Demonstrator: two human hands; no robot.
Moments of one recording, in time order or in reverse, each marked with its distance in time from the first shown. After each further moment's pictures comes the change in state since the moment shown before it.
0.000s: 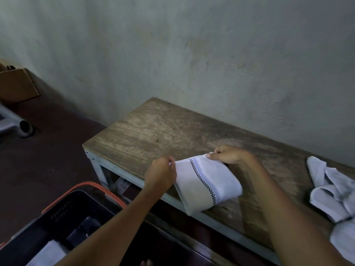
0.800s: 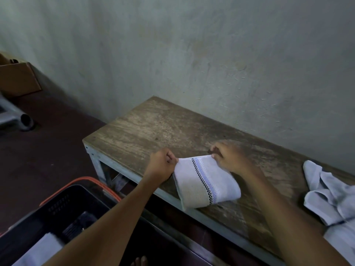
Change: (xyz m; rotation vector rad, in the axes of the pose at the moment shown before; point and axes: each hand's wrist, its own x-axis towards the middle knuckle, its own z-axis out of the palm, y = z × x) left_hand 0.018 -0.005 0.007 -0.180 0.035 0.070; right_hand -0.027 0.000 0.012 -0.267 0.407 -0.185
